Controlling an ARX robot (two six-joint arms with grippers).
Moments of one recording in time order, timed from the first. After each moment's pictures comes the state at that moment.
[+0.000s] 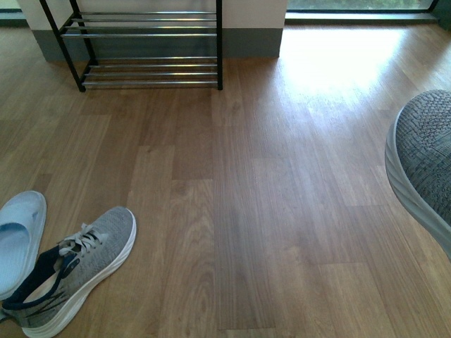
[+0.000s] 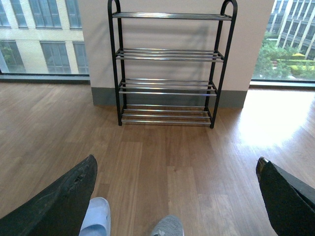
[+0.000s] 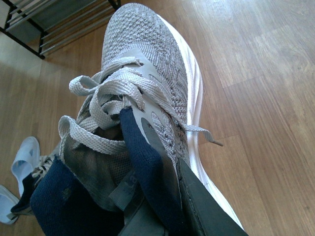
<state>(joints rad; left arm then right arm) 0.00 0.02 0.01 0.00 0.00 -0.01 -0.28 0.78 0.18 0.08 -0.26 0.30</state>
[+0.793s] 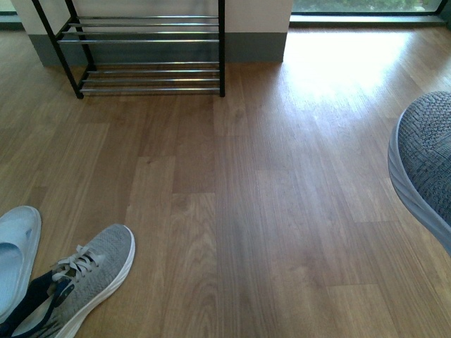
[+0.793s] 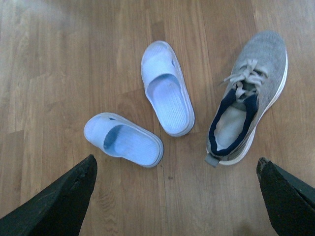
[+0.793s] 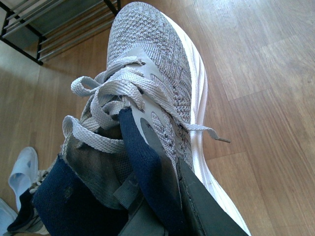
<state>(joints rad) 0.06 1.41 0.07 0.52 -0.25 0.43 -0.28 0.78 0.18 0.08 -0.26 0.30</state>
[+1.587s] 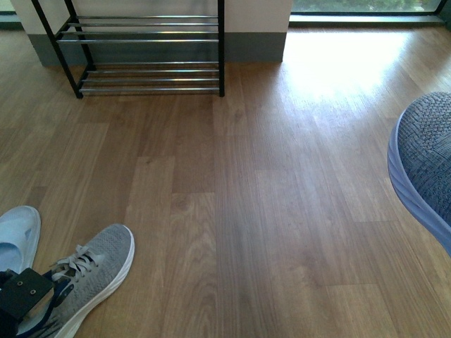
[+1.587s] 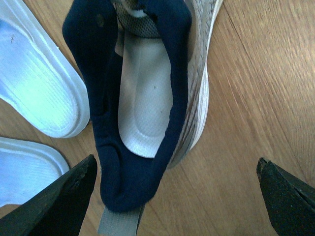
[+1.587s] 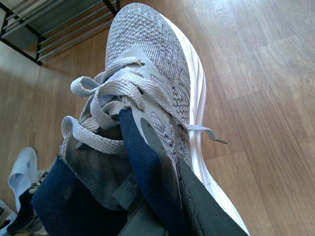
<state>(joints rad) 0.13 2.70 0.53 1.02 -0.01 0.62 -0.28 0.78 0.18 0.08 -0.26 0.30</state>
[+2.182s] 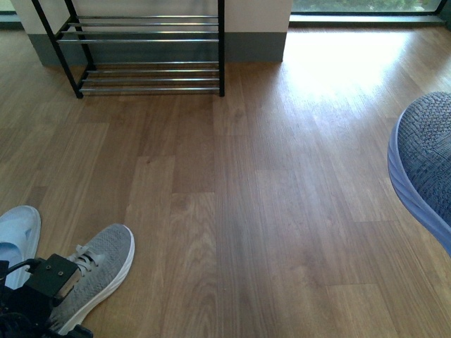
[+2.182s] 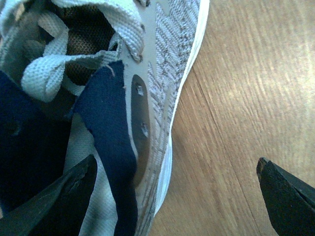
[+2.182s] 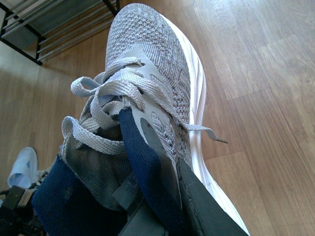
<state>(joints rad) 0.05 2.84 0.75 0.95 0.07 0.43 -0.28 0.78 0.18 0.08 -0.26 0.30</state>
